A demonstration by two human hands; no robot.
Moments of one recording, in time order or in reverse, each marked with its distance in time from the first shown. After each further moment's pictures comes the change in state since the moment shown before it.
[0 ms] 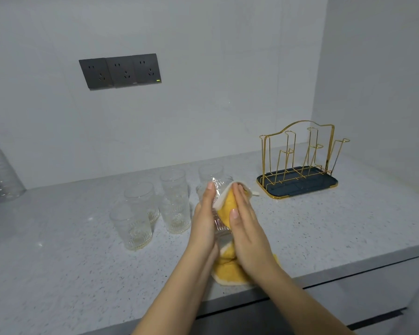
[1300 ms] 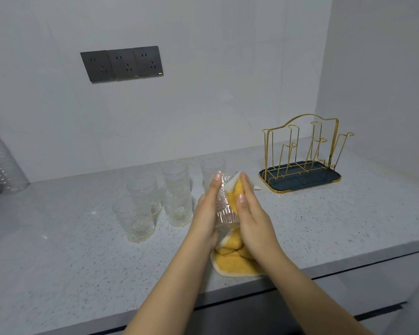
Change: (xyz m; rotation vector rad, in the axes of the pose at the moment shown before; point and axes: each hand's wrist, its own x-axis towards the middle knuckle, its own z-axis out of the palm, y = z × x) left_hand 0.007 0.002 -0.007 0.045 -0.110 -0.056; right_hand 0.008 -0.002 -0.006 0.074 0.040 0.129
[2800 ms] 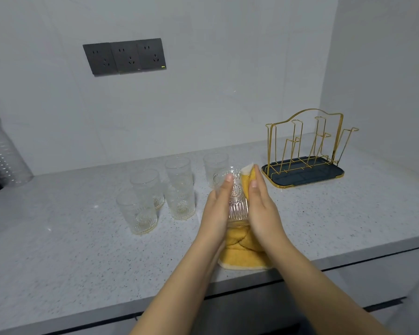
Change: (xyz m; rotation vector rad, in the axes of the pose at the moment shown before) left_hand -0.005 -0.014 0.003 0.198 0.076 0.064; right_hand 0.012 0.001 -0.004 0.006 0.076 0.076
